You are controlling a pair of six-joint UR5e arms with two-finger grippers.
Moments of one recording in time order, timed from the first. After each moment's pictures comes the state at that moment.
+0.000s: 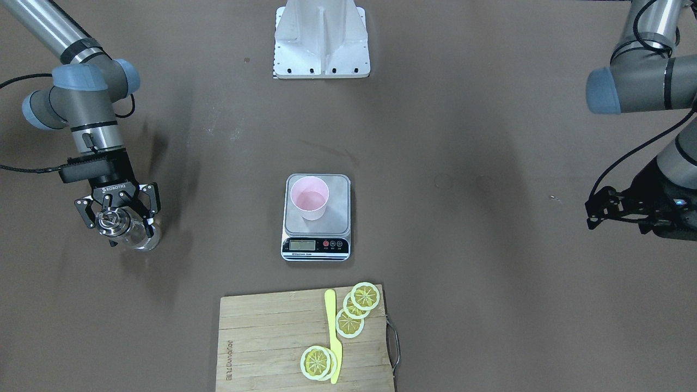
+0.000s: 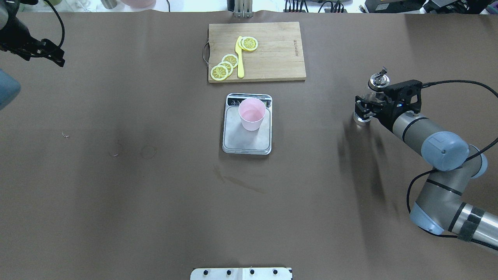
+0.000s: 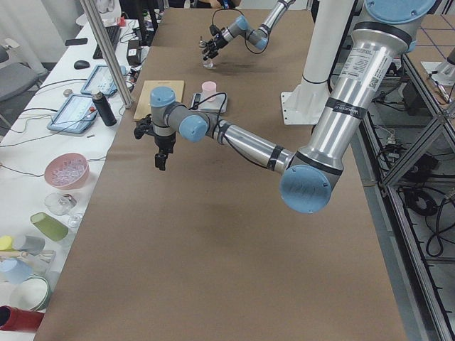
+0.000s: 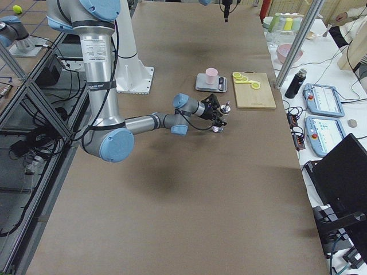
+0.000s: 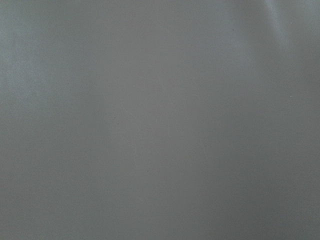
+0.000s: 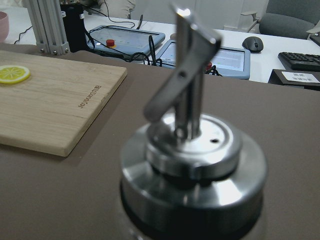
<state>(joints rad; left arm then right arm) -1.18 -1.94 -1.59 -1.69 -2.16 -0.45 0.63 -1.45 1.53 -0.43 1.24 0.85</state>
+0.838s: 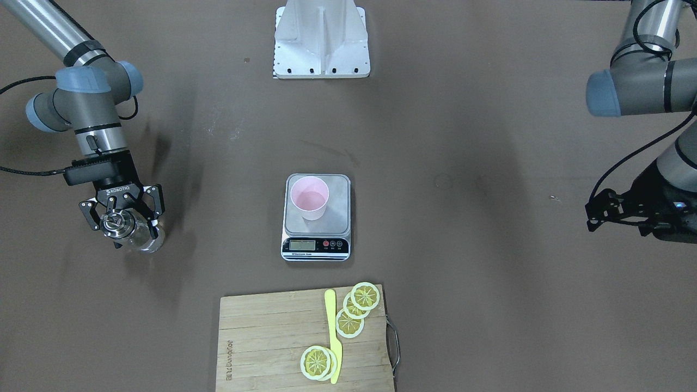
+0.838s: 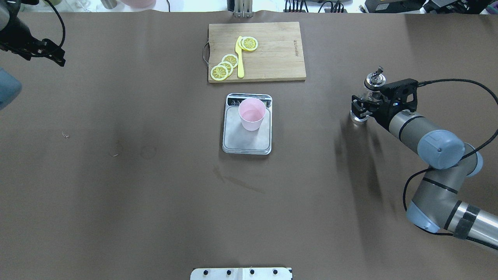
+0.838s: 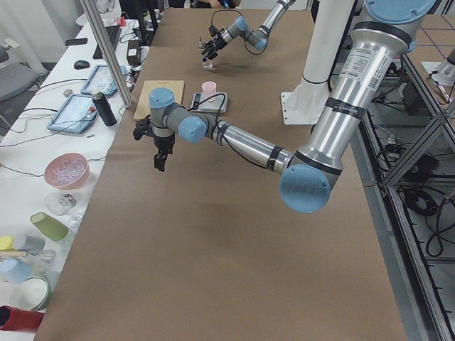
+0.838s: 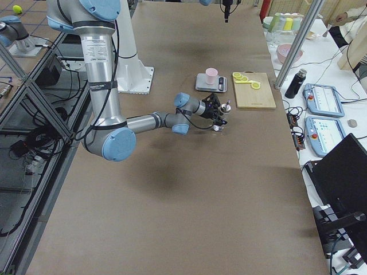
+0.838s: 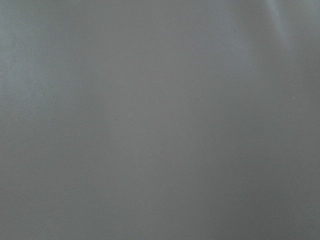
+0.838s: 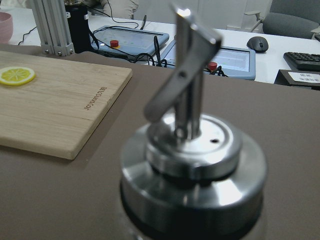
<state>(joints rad) -1.18 -1.95 -1.57 -1.71 -2.16 -0.45 0.63 -1.43 1.52 -0.43 1.24 0.85</state>
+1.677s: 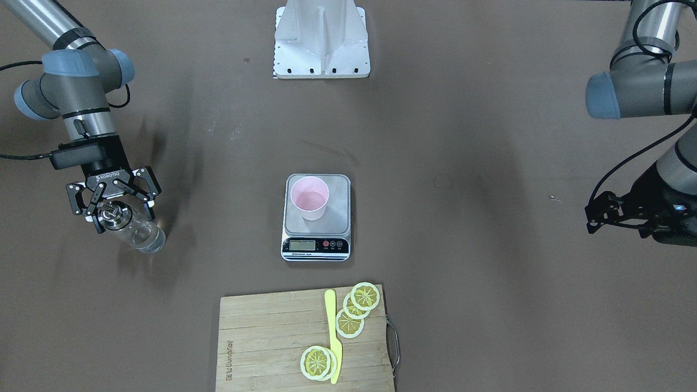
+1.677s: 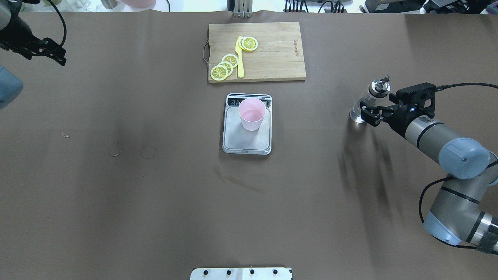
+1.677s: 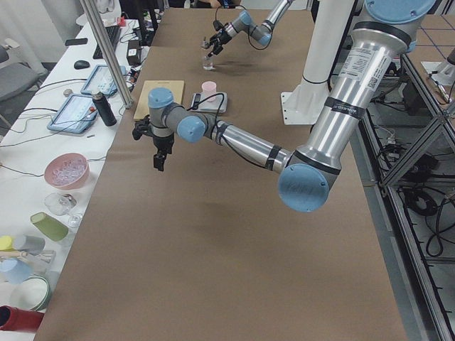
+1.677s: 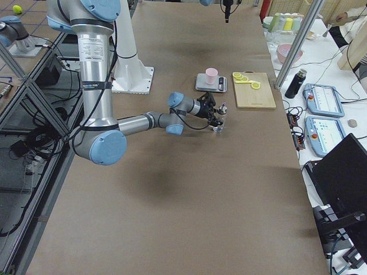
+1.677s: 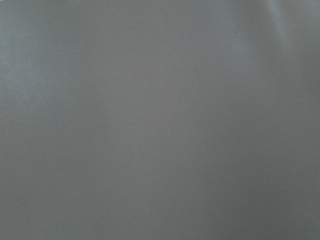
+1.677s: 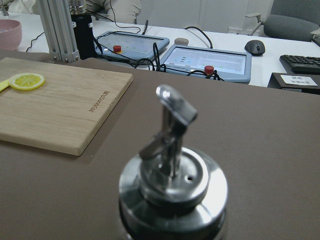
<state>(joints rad) -1.18 -1.95 -1.57 -1.70 -2.16 -0.45 0.62 -1.55 1.65 -0.43 1.25 0.85</state>
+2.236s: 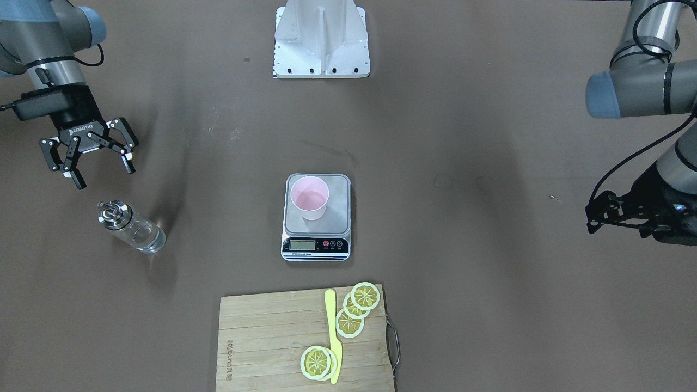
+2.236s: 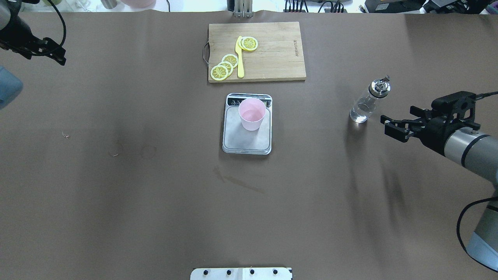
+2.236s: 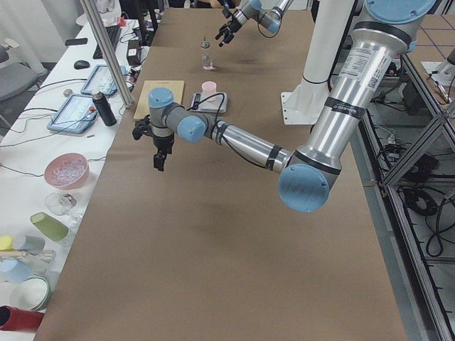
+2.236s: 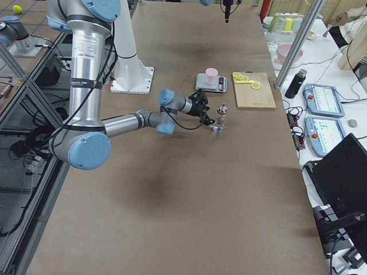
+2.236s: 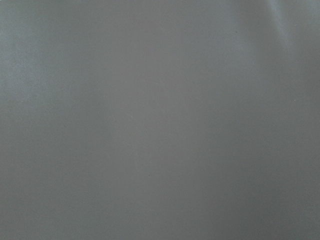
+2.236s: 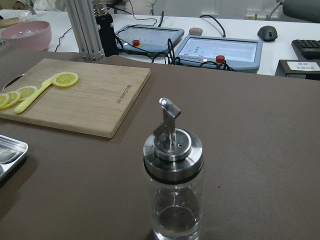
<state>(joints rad) -1.17 -1.96 -1.57 -1.70 -2.15 -0.46 0.64 -1.75 1.92 -0.47 1.40 0.88</state>
